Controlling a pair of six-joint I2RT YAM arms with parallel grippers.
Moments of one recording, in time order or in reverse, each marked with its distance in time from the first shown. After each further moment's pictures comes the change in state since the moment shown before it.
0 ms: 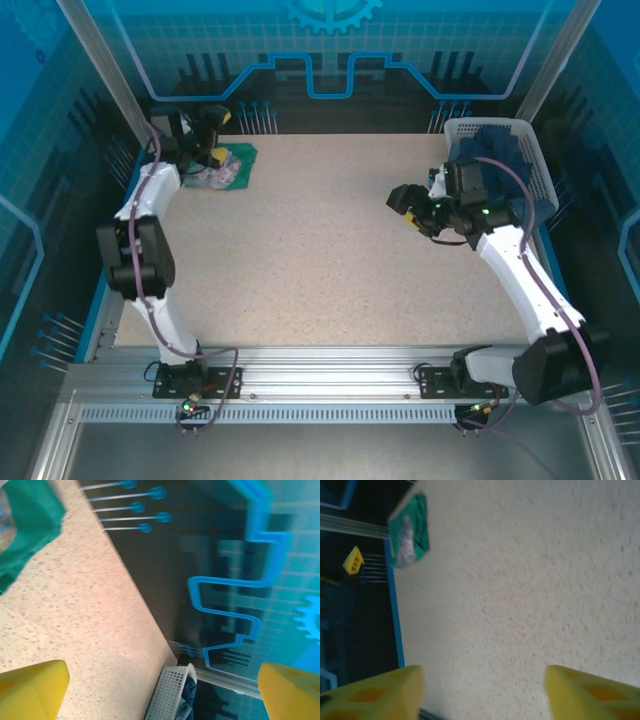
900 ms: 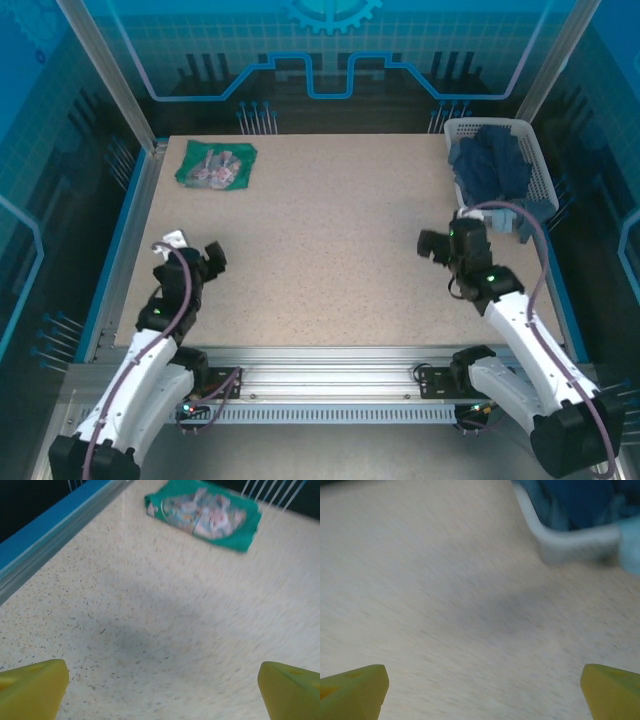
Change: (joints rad) left arm -0.285 -1.234 -1.239 -0.121 -0.938 0.822; right arm 0.040 -0.365 -0.540 0.183 0.745 -0.448
